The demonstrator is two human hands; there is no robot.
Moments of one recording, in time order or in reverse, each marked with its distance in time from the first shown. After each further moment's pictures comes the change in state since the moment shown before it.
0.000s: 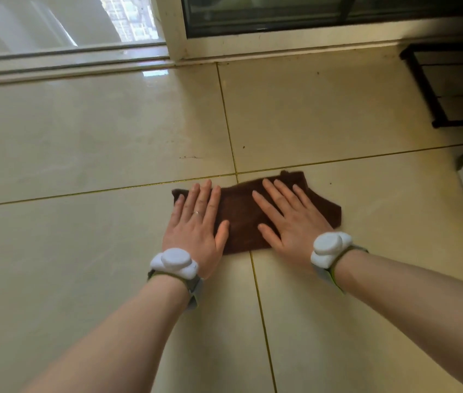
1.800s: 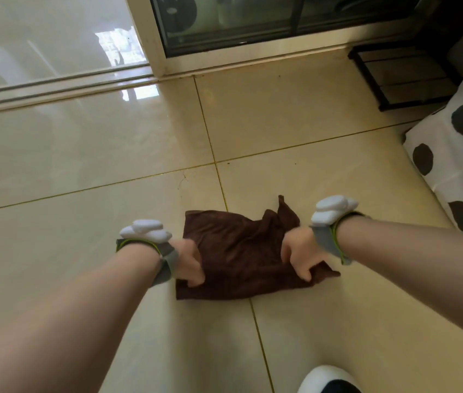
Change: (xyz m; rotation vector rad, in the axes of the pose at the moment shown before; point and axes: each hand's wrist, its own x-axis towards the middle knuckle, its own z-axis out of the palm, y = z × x) left_hand -0.052 0.034 -0.091 0.014 -1.044 -0.085; right_hand -0.088 -0.017 -0.071 0.267 -0.859 0.193
